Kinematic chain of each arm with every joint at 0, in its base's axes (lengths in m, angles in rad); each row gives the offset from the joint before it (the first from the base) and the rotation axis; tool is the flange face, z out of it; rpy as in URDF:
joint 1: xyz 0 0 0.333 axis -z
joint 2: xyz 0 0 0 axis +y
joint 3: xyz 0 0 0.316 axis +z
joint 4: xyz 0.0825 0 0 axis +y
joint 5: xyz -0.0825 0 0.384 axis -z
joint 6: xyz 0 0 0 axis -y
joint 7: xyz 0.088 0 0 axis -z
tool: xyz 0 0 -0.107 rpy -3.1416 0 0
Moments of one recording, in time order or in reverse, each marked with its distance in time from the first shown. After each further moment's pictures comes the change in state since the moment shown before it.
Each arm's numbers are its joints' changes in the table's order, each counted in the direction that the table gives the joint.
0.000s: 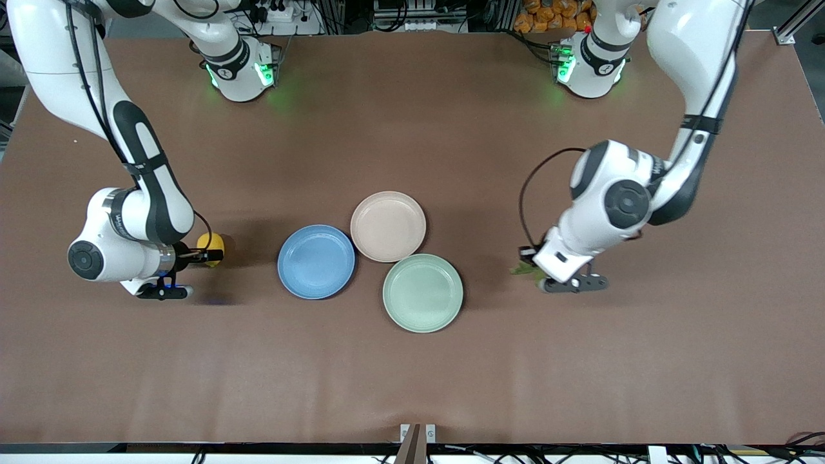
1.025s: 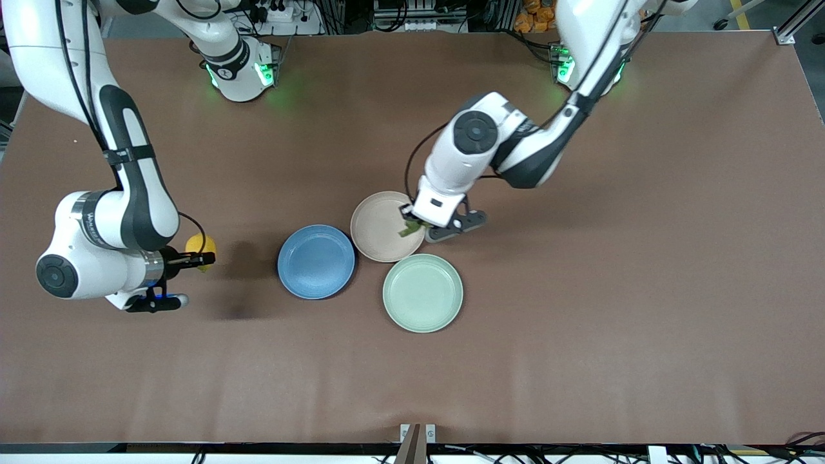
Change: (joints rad) left arm 0.355 0.099 -0.023 -0.090 0.033 0.171 -0.663; right arm -0.068 -0.009 0.012 -0.262 -0.007 -0.296 0.005
